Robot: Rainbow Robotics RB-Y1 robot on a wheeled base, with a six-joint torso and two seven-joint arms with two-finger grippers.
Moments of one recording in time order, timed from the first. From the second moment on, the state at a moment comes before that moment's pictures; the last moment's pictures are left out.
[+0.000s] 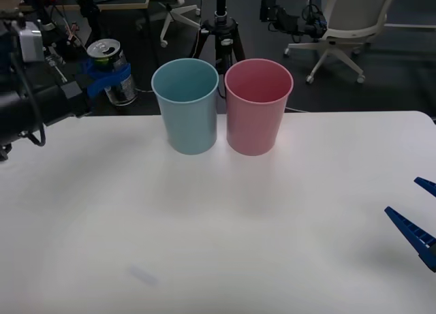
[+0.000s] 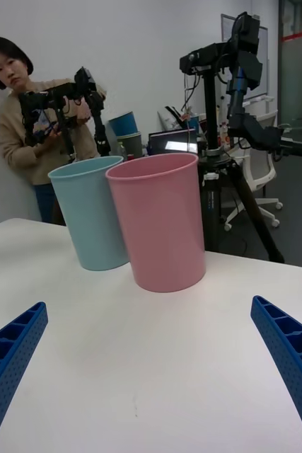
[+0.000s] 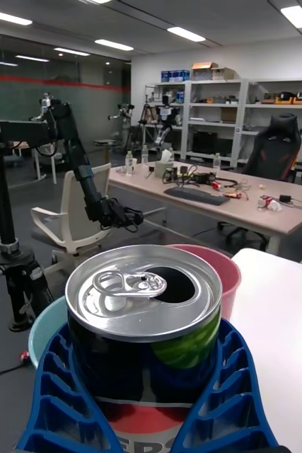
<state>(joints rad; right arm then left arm) 0.35 -0.40 -0.52 -1.66 0.96 -1.22 0.00 -0.32 0.70 0.09 -1.66 -1.14 -0.84 0.41</state>
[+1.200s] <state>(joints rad) 0.35 -0.40 -0.52 -1.66 0.96 -1.22 0.00 -0.80 0.46 -0.10 -1.14 -1.39 -0.66 0.41</state>
